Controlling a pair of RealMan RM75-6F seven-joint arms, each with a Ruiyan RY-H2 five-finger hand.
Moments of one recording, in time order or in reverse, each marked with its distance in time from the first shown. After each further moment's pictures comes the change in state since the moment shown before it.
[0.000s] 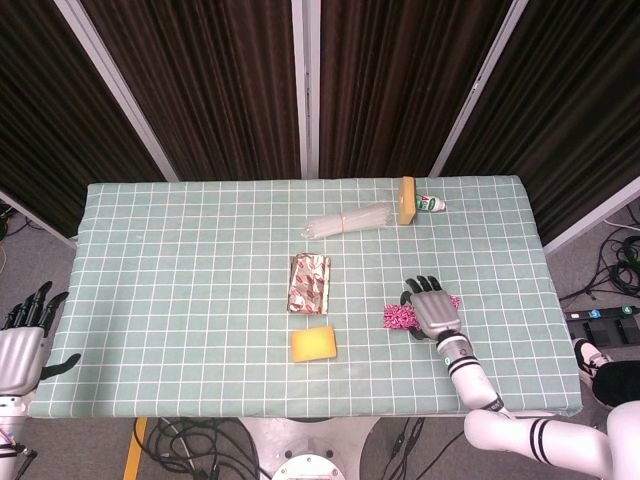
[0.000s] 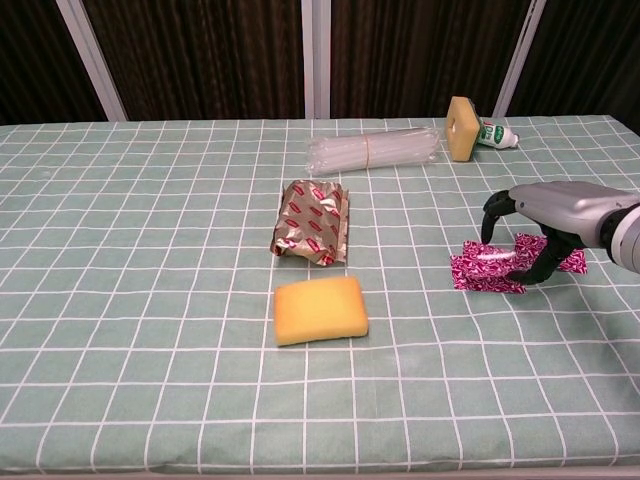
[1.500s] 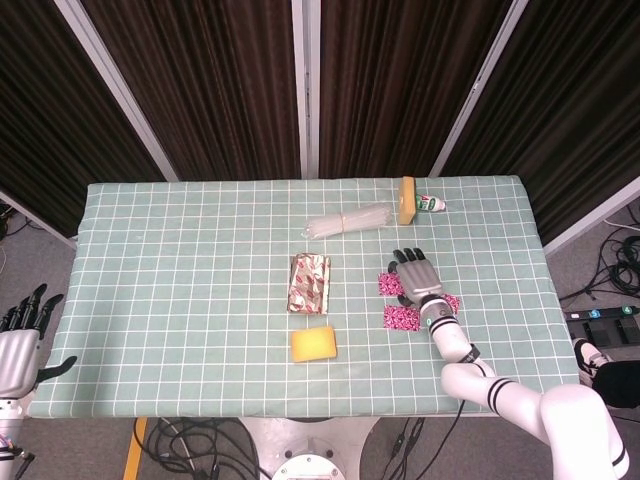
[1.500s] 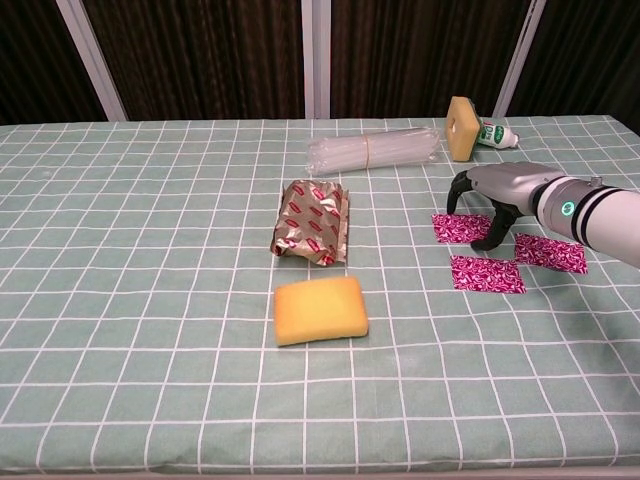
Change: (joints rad) left arm 0.010 0.011 0.002 -0.020 -0.016 0.006 0.015; right arm 0.140 -0.238 0.091 0.588 -0.120 -0.282 0.216
